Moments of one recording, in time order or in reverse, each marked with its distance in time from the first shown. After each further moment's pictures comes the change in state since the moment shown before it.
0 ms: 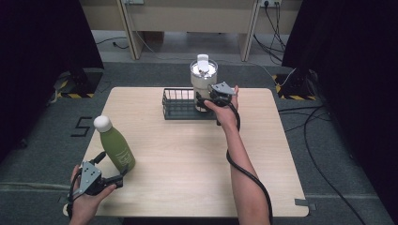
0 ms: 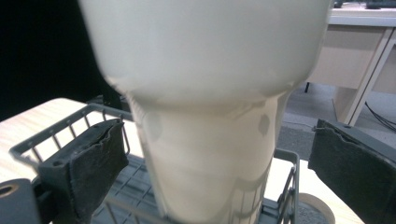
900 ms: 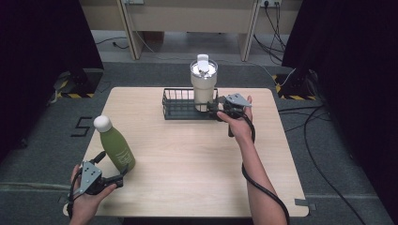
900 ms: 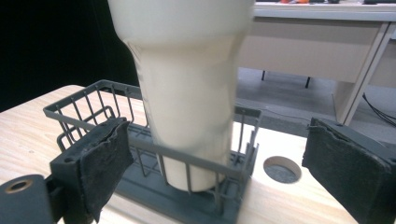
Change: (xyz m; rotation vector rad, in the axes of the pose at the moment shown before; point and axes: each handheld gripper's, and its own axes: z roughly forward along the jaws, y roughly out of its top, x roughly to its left) left arm 0.000 0.000 0.001 0.000 0.004 0.005; right arm -0.020 -0.018 -0.059 0.006 0.012 0.006
